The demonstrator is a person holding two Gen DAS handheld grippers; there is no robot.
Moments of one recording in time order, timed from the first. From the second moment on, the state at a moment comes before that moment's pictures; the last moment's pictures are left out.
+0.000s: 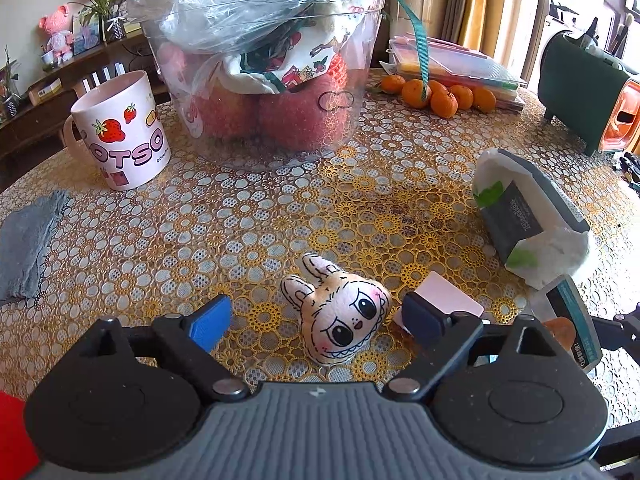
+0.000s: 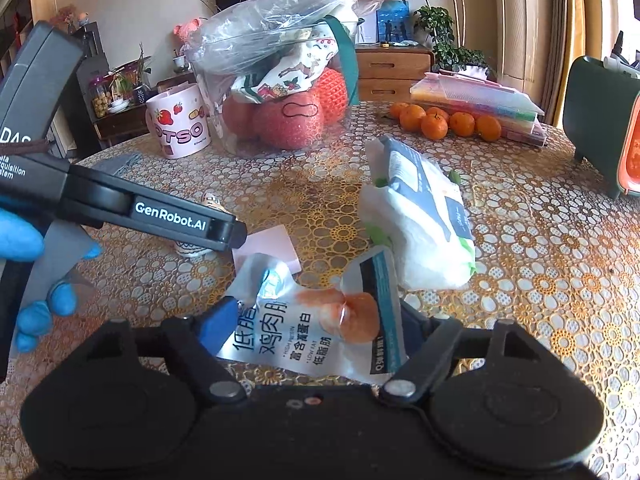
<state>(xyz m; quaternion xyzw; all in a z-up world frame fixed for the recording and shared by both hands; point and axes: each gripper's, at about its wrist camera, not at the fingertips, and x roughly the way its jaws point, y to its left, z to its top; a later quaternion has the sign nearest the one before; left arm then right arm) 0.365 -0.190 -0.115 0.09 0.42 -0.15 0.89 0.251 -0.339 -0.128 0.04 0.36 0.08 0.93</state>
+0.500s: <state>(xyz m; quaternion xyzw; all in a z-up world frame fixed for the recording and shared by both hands) 0.342 -0.186 -0.108 0.11 0.42 -0.16 0.88 0.229 -0.345 -0.118 0.07 0.36 0.08 0.93</state>
